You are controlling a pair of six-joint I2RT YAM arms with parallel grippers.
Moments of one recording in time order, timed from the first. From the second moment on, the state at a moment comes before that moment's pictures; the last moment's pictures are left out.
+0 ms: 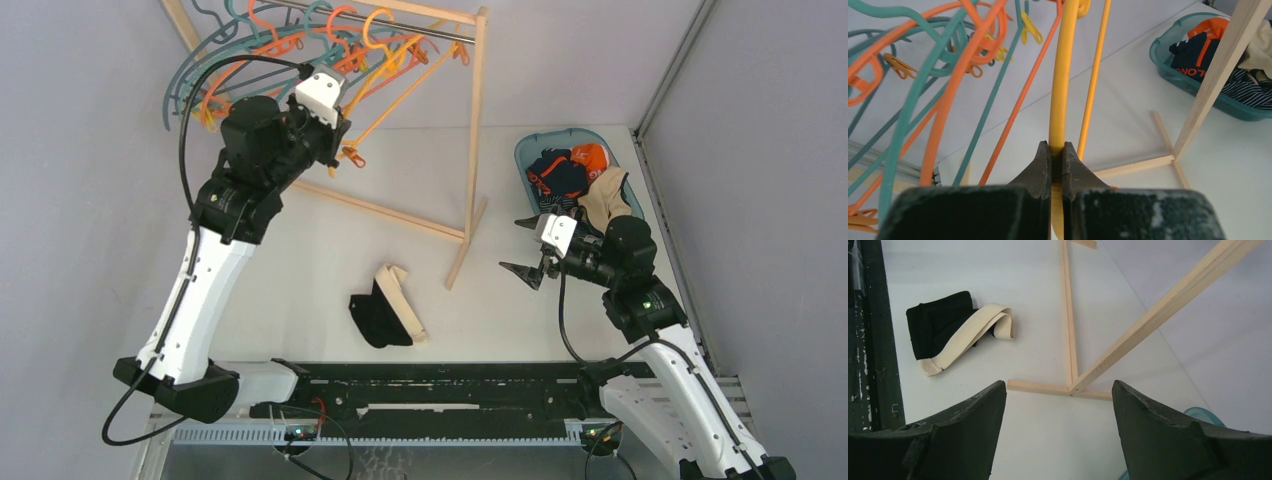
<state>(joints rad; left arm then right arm) -0.43 1.28 1.76 -0.61 0.04 0.25 0.31 0.71 0.80 -0.31 -0.77 -0.50</state>
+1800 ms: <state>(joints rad) -0.45 0.81 1.31 -0.50 0.03 0.37 0.30 0.77 0.80 -0.30 -0.74 -0.45</state>
